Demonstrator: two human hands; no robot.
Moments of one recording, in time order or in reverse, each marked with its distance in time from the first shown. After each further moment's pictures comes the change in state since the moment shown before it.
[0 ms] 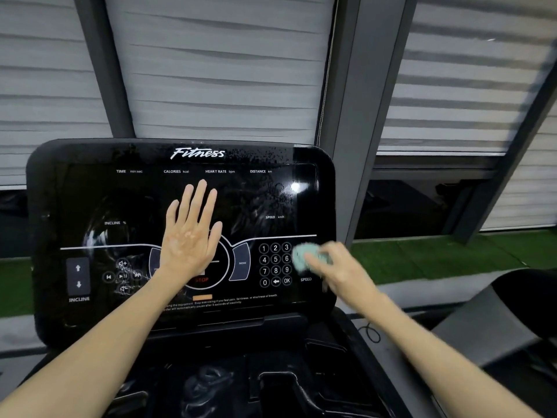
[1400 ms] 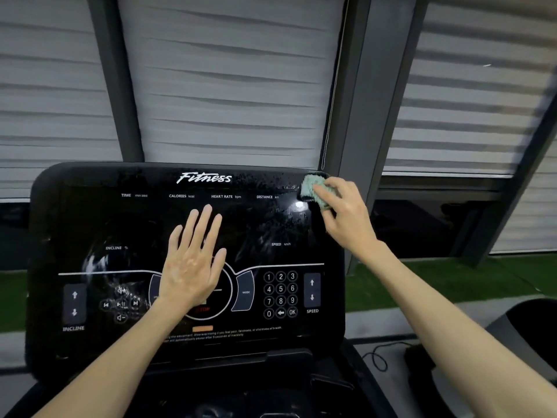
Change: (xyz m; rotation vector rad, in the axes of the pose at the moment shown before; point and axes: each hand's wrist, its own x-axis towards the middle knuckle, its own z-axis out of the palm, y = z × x) left_hand 0.001 0.000 0.000 -0.024 -0.022 -0.009; right_hand 0.138 0.029 -0.037 -0.060 0.302 0.051
